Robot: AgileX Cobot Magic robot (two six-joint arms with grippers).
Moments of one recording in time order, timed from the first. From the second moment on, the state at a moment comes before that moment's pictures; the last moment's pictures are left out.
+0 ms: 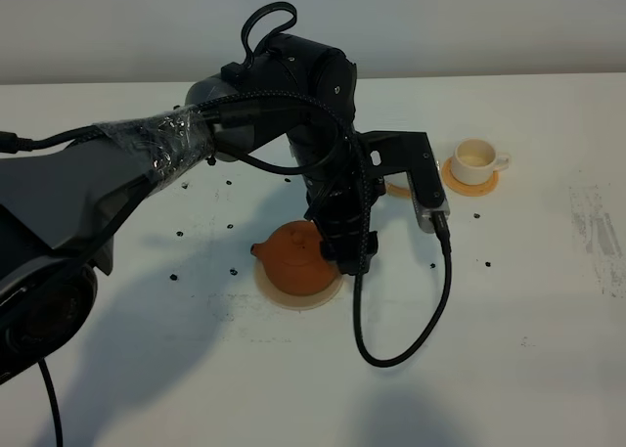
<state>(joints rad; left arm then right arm) -0.69 2.27 -1.91 -0.14 1.07 0.86 -0.07 -0.01 -0.49 0.02 1.07 -0.09</state>
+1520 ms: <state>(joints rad) -0.68 2.30 -1.87 -0.21 1.05 0.92 -0.07 -0.01 -0.49 0.02 1.07 -0.09</state>
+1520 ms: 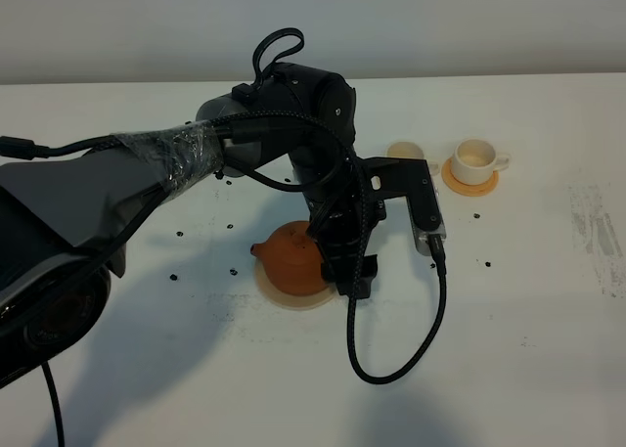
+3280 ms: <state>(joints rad) -0.68 2.30 -1.87 -0.27 1.06 0.92 -0.07 -0.01 -0.49 0.02 1.07 -0.09</state>
